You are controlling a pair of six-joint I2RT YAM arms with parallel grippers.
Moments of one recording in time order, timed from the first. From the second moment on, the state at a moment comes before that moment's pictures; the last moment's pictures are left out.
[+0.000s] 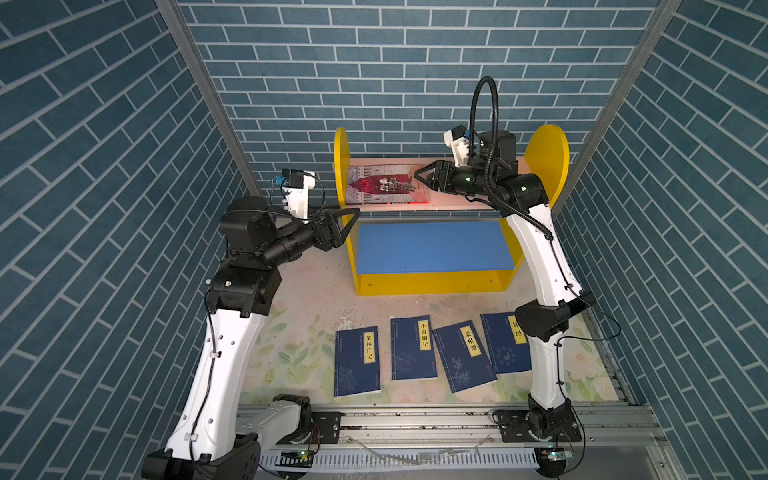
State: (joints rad) left arm -0.14 1.10 1.48 -0.46 0.65 -0.34; right arm 0.51 2.11 2.74 -0.96 -0.47 0.47
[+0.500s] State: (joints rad) left arm -0.14 0.81 1.15 -0.68 0.58 -0.32; right arm 0.57 1.50 2.34 -0.97 -0.35 0.39
